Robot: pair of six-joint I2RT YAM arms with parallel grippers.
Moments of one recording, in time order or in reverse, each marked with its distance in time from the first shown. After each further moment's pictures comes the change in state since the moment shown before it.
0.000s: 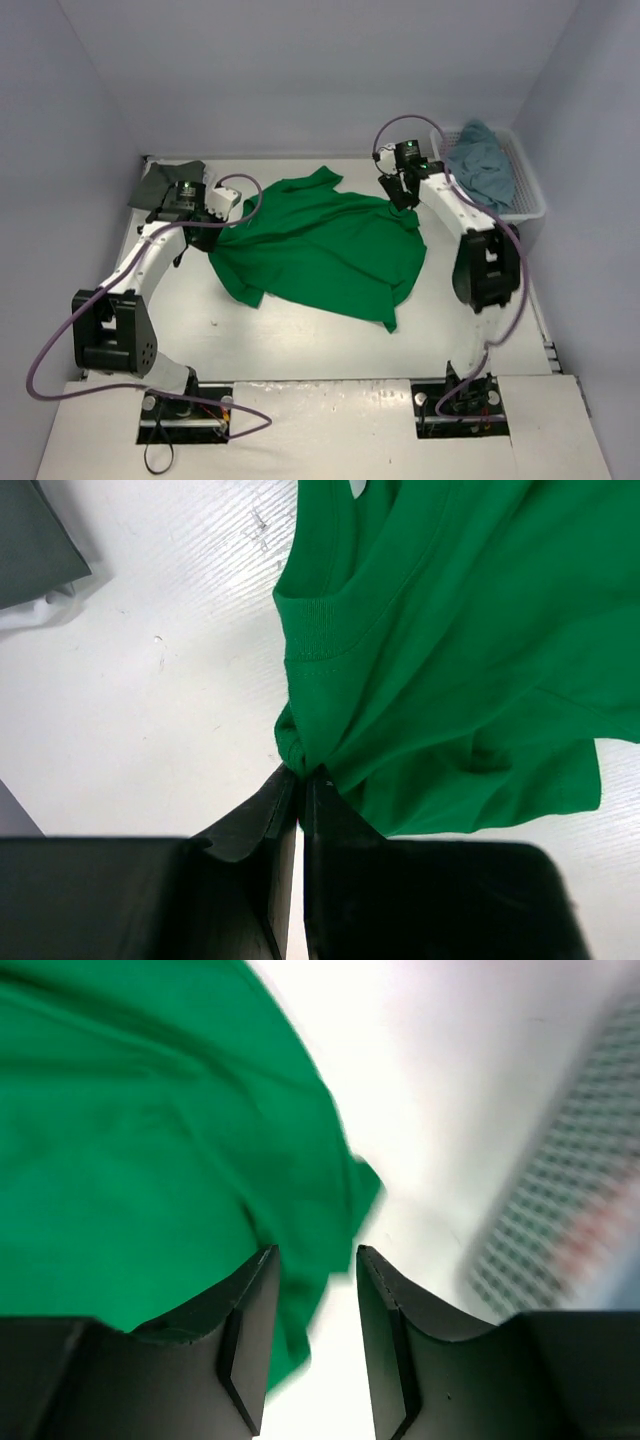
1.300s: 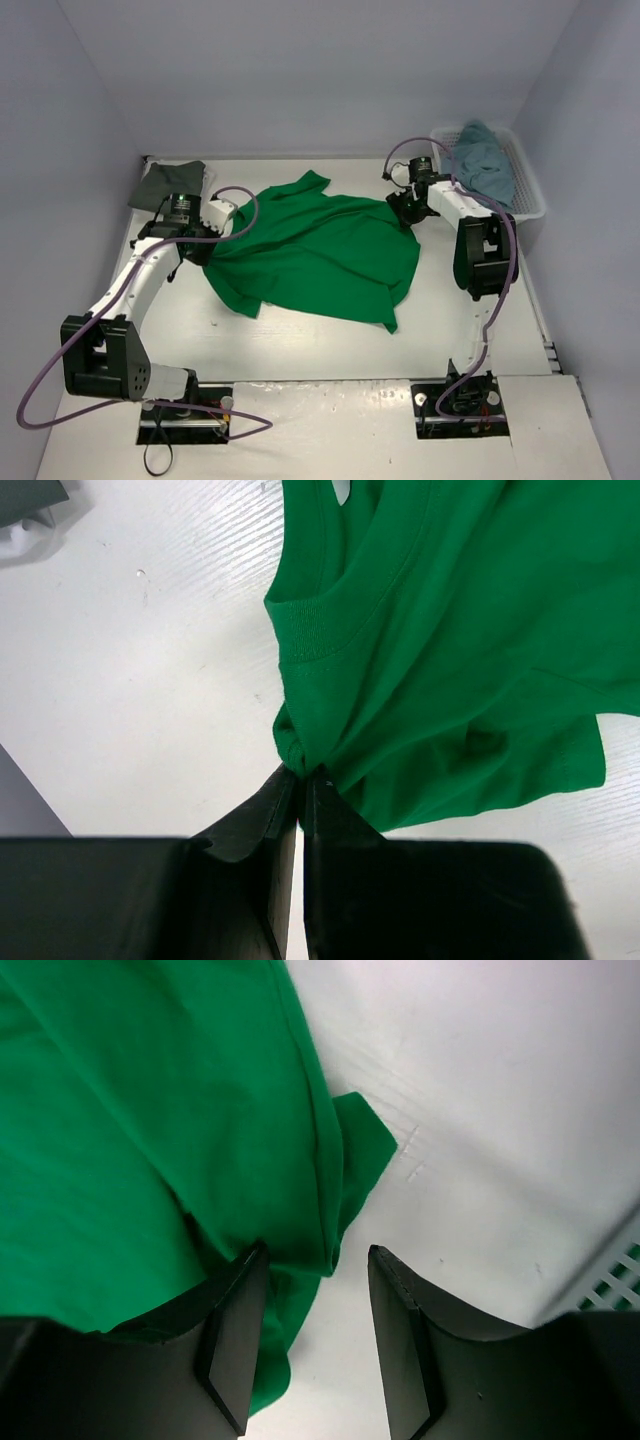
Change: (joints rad) left arm 0.000 -0.141 -0.098 -0.058 -0.023 0.010; right arm -0.114 0.019 -0.115 0.052 -0.193 -0.053
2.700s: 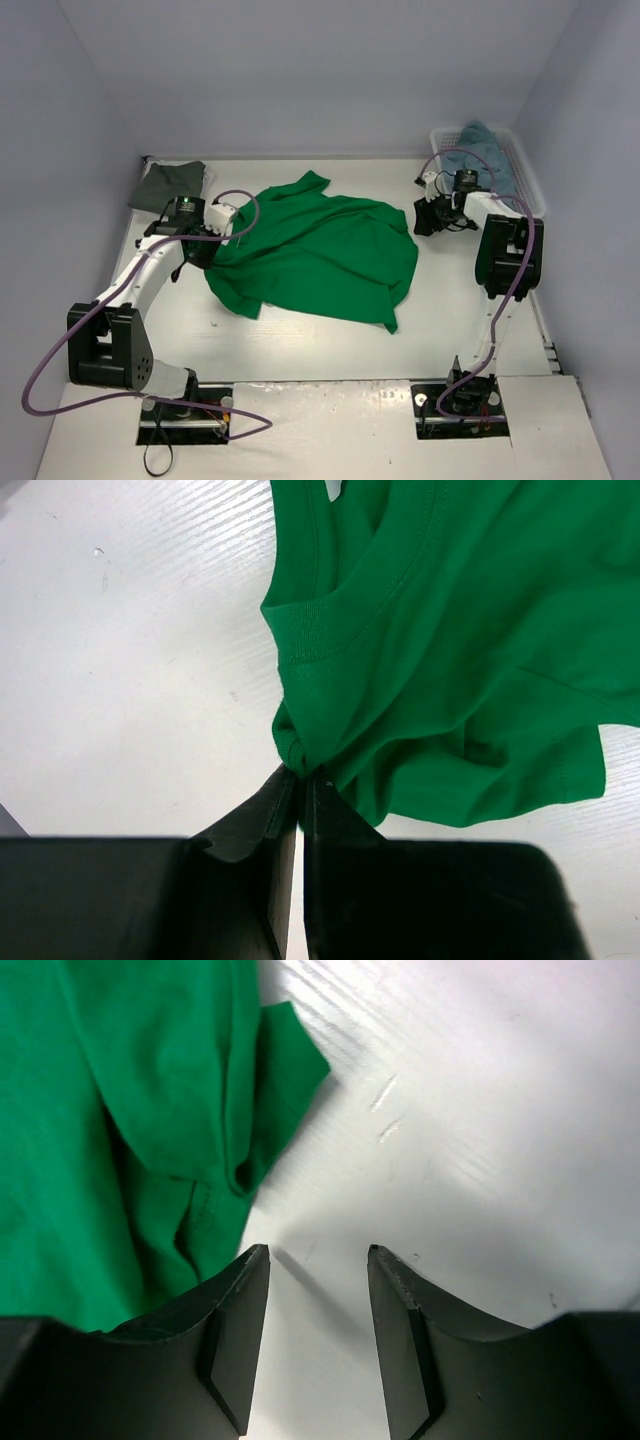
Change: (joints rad) left arm 0.000 0.055 -0.017 0.013 0.003 -0.049; right arm -0.238 0.009 -0.130 0.114 -0.485 -0.175
